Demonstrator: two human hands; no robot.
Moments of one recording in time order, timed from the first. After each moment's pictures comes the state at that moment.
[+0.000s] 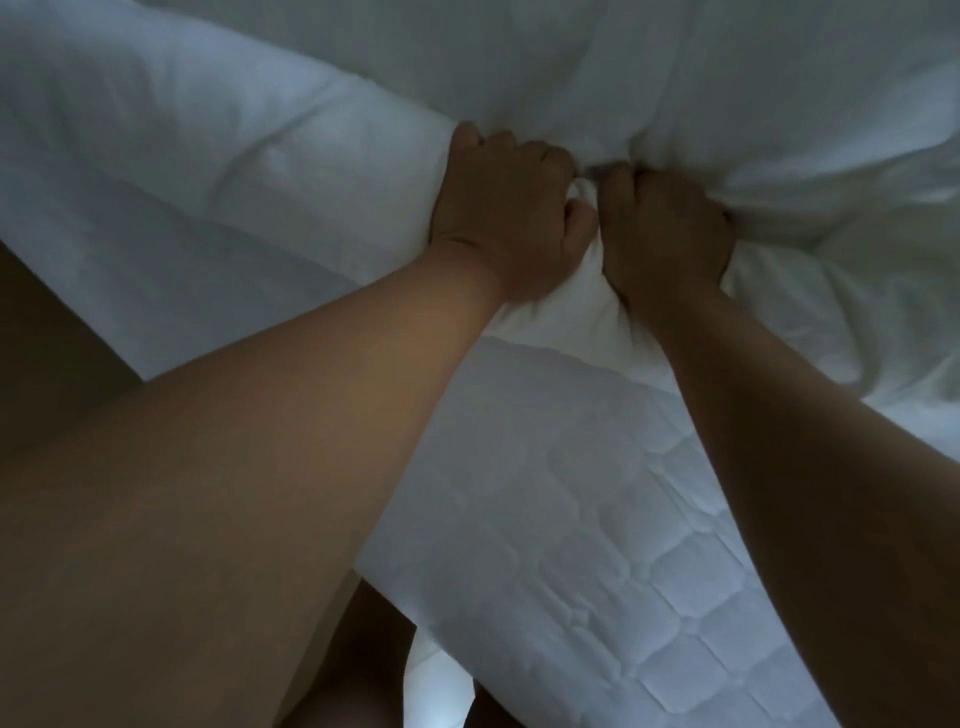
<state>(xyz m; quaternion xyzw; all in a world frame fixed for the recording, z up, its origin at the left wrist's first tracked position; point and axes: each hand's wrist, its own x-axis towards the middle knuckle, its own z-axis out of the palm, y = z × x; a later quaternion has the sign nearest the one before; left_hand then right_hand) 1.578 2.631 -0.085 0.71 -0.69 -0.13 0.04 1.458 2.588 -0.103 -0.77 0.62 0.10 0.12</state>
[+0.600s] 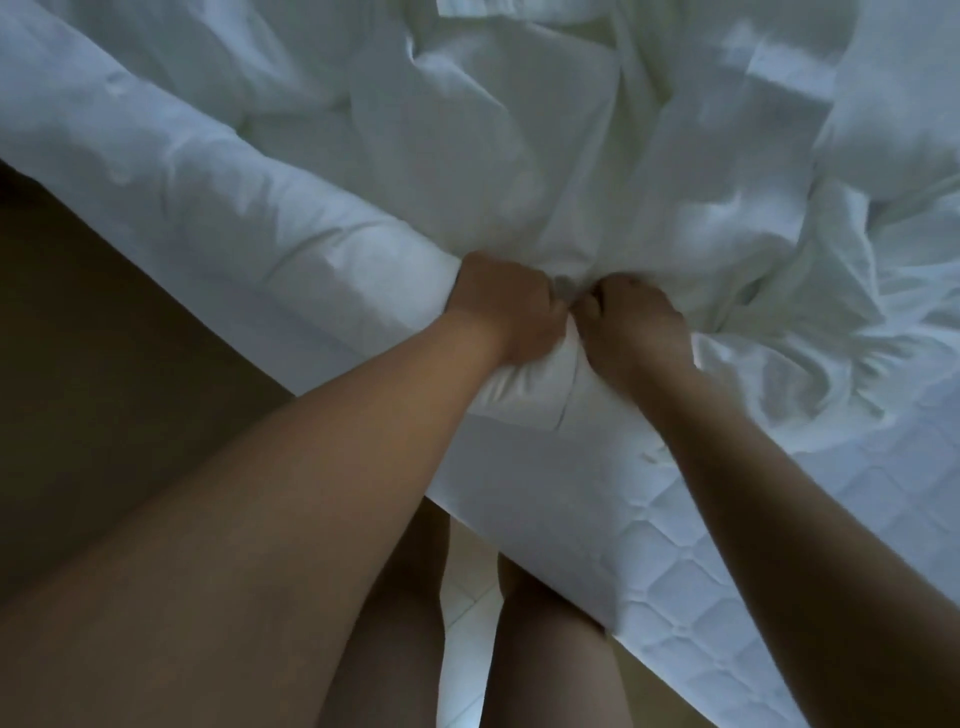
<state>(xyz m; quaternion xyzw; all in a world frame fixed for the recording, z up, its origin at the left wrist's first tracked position) 1.529 2.753 -0.044 0.63 -0.70 -0.31 -0.12 1.401 2.744 -0.035 -0.69 0.65 0.14 0.30</state>
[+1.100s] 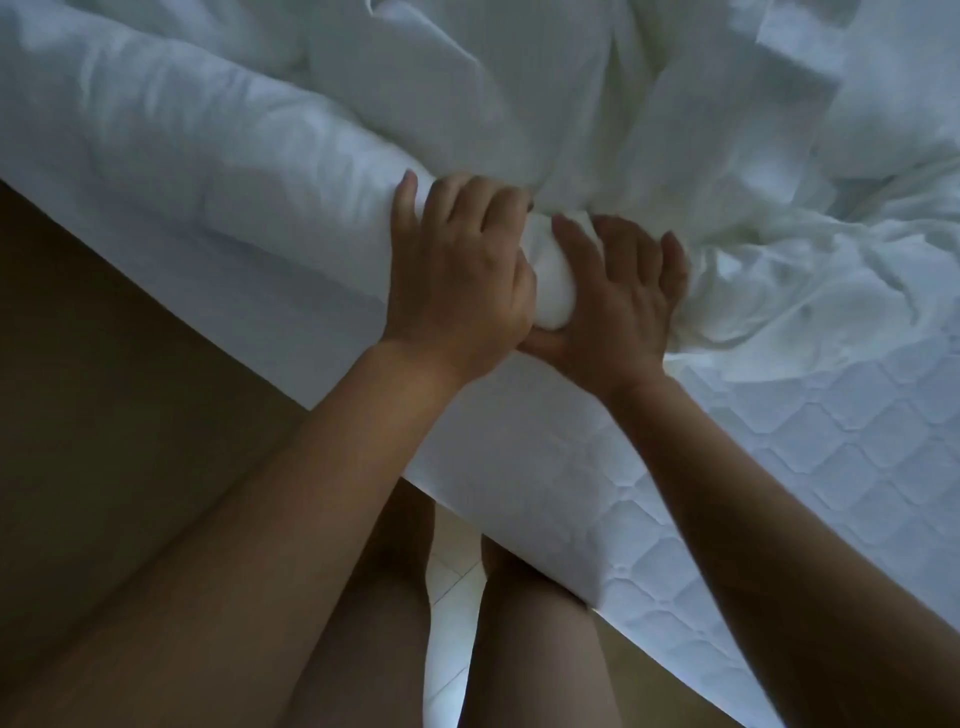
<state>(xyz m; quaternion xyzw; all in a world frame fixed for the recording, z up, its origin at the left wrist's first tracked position) 1.546 2.782 -0.019 0.70 -0.68 -0.11 0.17 1.396 2.766 -0.056 -0.83 0.54 -0.08 0.06</state>
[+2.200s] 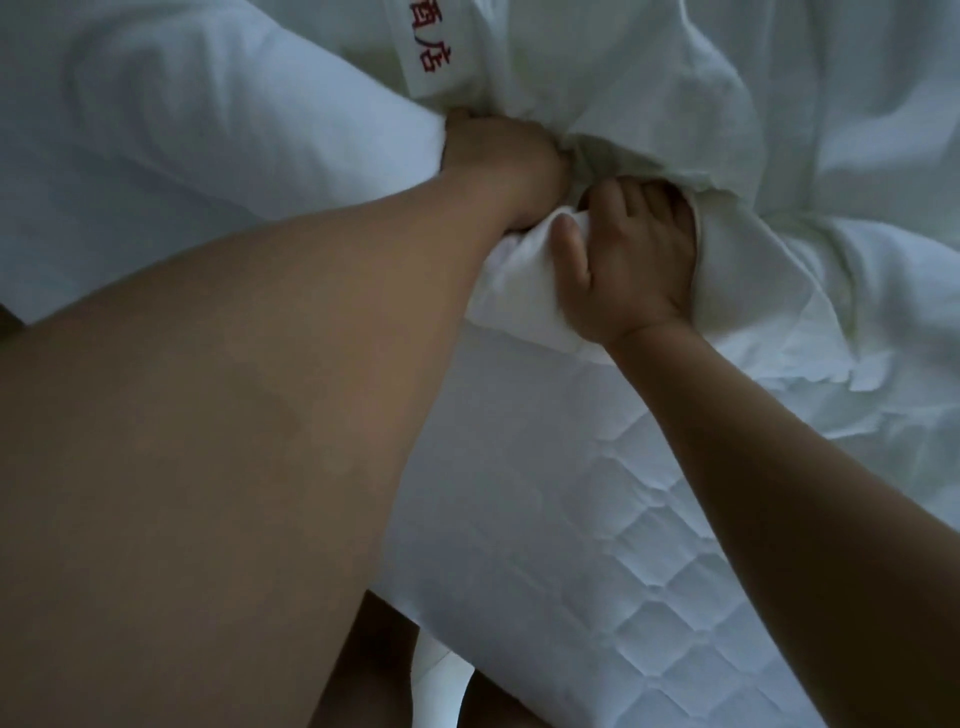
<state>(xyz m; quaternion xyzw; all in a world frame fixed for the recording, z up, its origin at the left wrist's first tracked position) 1.548 2.553 -0.077 0.70 -0.66 -0.23 -0.16 1.422 2.604 -0.073 -0.82 0.56 -0.10 0.09</state>
